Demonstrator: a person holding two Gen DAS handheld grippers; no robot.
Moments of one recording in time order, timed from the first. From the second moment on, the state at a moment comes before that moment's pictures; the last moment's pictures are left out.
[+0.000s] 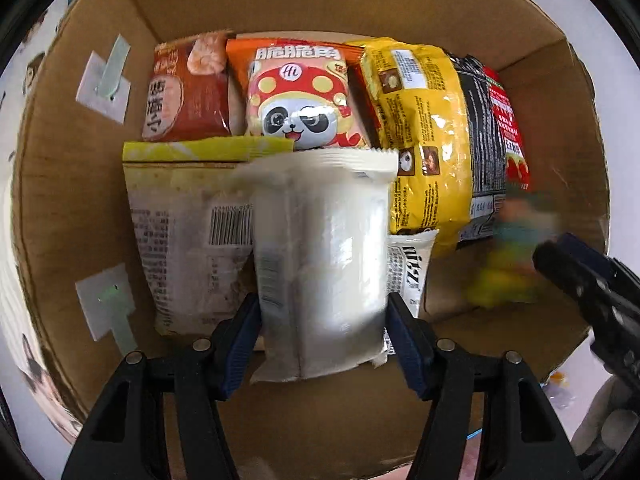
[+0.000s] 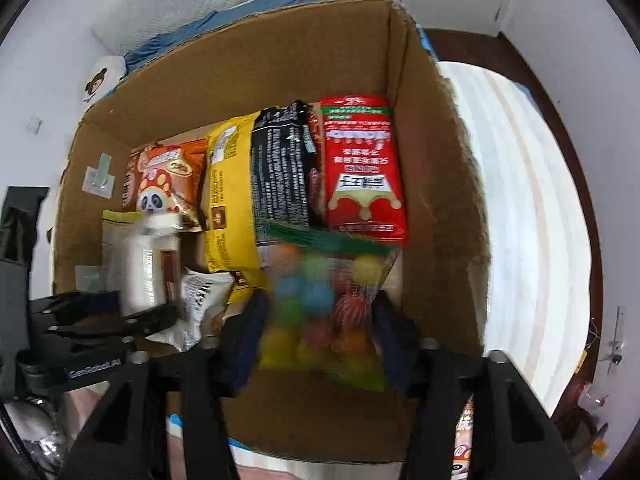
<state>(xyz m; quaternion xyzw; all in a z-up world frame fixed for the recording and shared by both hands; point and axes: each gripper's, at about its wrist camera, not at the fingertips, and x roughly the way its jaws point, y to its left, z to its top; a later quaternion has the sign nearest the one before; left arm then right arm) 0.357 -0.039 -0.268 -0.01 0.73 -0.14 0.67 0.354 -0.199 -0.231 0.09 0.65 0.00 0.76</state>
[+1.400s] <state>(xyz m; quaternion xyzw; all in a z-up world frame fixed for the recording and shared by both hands) 0.223 -0.001 -0.084 0.01 0.47 -0.10 0.88 0.213 -0.160 -0.103 0.07 0.49 0.02 0.87</state>
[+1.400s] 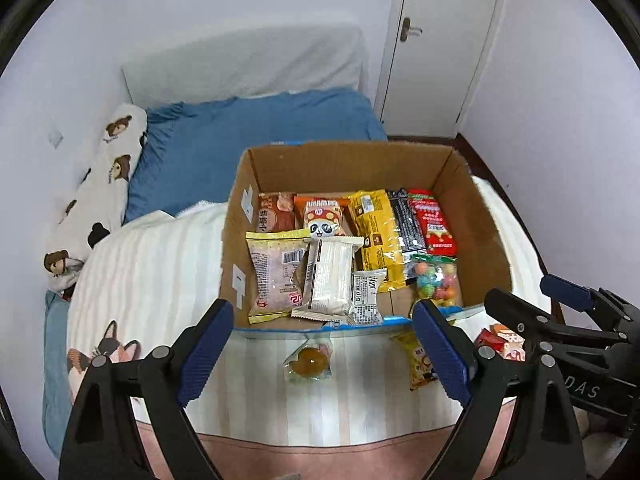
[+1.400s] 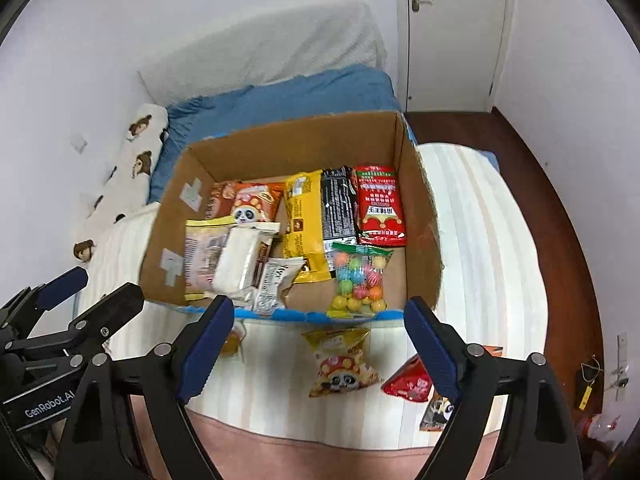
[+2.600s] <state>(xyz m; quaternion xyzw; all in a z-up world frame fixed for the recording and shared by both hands) 0.270 -0.147 -0.291 -0.11 0.71 -0.15 0.68 0.160 -0.347 -0.279 0.27 0.61 -0.11 0.74</state>
